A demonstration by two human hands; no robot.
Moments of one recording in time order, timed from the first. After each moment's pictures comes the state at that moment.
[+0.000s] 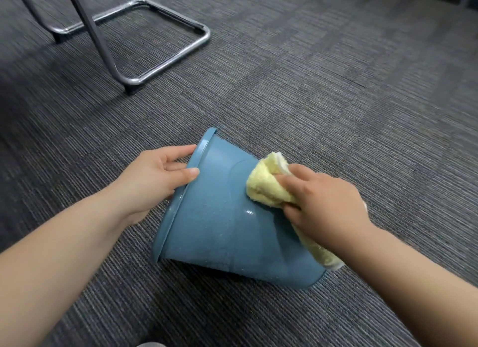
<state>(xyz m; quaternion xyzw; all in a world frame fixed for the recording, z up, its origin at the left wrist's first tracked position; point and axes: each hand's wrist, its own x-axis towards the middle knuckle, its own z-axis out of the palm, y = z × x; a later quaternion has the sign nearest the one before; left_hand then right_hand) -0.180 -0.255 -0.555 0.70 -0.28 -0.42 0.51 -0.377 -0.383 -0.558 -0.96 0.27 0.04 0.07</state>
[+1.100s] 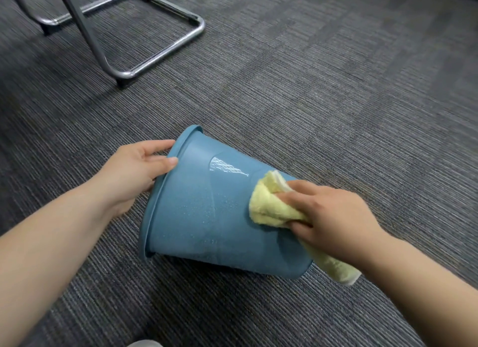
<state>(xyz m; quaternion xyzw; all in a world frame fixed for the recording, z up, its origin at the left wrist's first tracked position) -0.167 -0.258 -0.564 0.76 -0.20 -0.38 0.48 -0.405 -0.391 -0.572 -0.96 0.23 0.06 0.12</state>
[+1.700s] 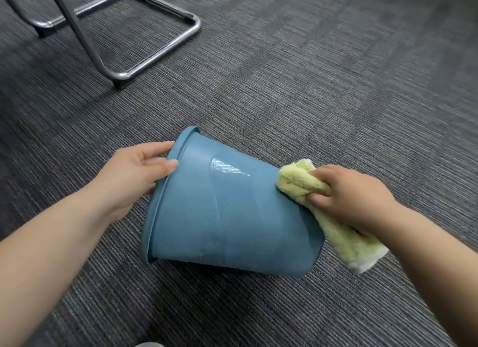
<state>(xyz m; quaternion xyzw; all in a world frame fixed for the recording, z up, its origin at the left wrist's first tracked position) -0.169 -0.258 -0.564 0.76 -0.24 -0.38 0.47 -0.404 -0.427 -0.574 -0.91 0.38 0.09 0.16</state>
